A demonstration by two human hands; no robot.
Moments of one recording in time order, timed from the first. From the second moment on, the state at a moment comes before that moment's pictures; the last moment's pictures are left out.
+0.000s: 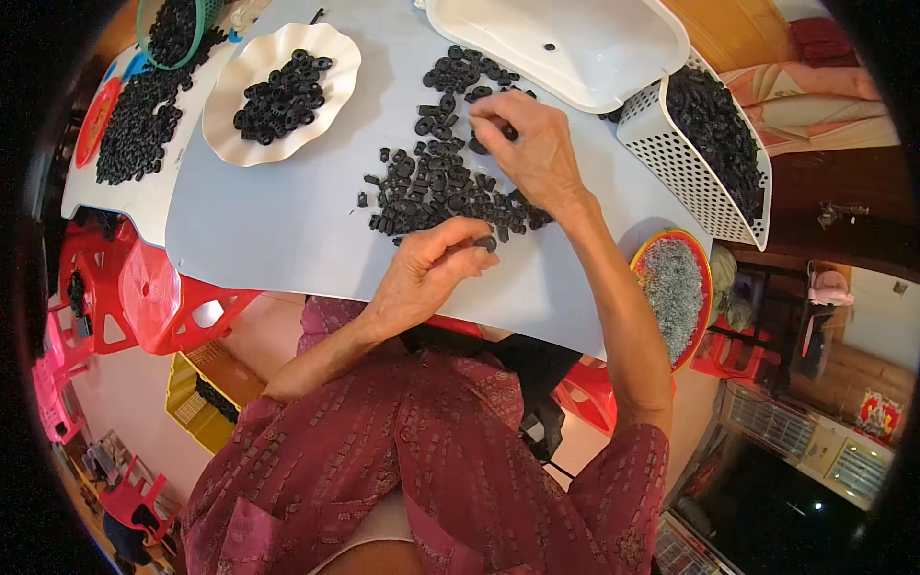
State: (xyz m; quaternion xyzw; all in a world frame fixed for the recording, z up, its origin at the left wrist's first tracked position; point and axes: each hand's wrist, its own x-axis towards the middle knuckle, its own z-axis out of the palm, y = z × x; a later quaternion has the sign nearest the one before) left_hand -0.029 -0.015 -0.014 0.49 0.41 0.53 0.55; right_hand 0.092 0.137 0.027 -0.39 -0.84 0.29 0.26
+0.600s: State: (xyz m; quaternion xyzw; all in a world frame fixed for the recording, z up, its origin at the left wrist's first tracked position) left_hand -0.029 -0.015 -0.006 0.52 0.42 0.50 0.55; right_hand 0.104 0.146 0.013 -0.41 -0.83 0.26 0.28
